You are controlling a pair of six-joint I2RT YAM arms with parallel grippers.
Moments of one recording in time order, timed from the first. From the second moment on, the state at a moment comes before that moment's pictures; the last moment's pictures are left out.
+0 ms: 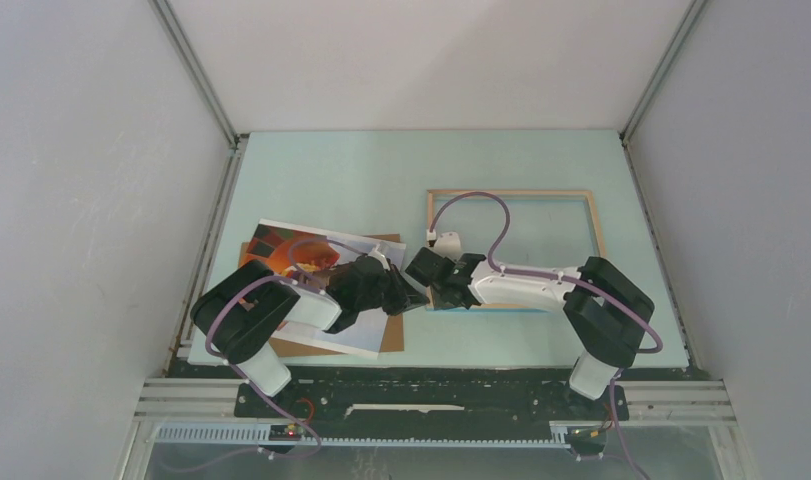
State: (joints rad) left arm -0.72 1.64 0.43 0.61 0.25 -1.15; right arm 0.97 1.71 1.06 -0.59 0.45 0.75
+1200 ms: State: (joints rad) left arm -0.72 1.61 0.45 0.53 0.23 -1.11; right arm 0.69 1.35 0.82 -0.48 0.12 0.65
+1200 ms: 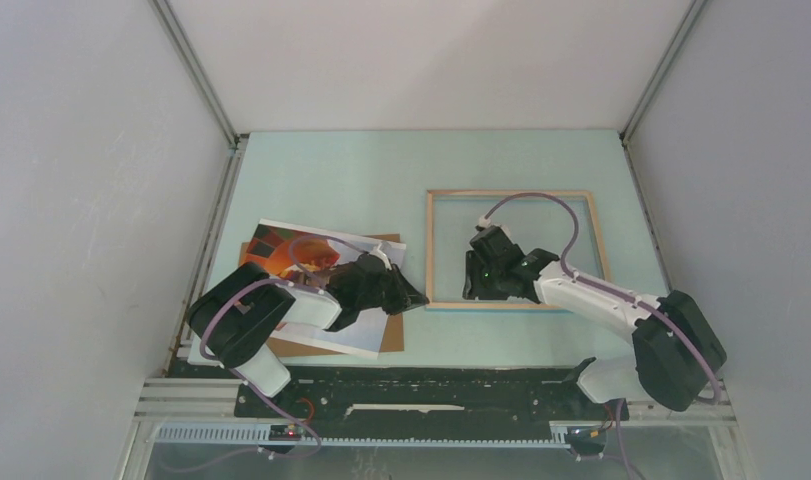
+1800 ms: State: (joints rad) left arm -0.72 1.61 0.45 0.53 0.23 -1.11; right arm 0.94 1.65 1.00 -0.52 0.29 0.64
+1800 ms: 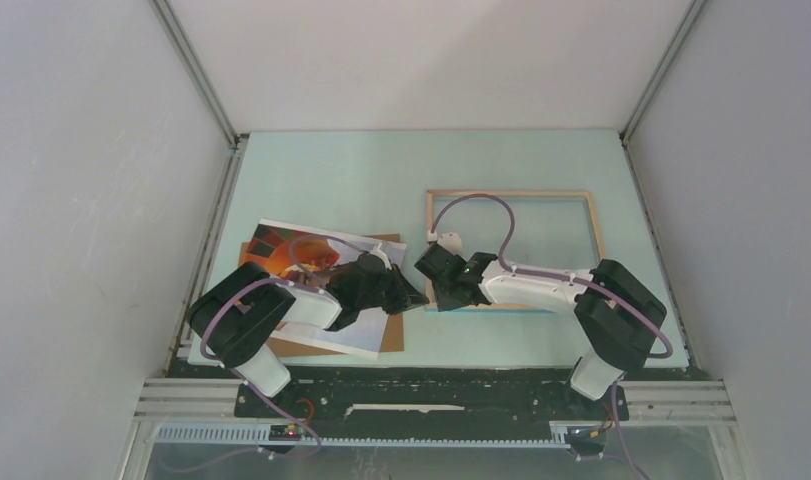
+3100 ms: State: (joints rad) left arm -0.72 1.63 0.45 0.56 0.24 -1.11; right arm 0.97 1.73 1.08 -0.59 0.46 0.62
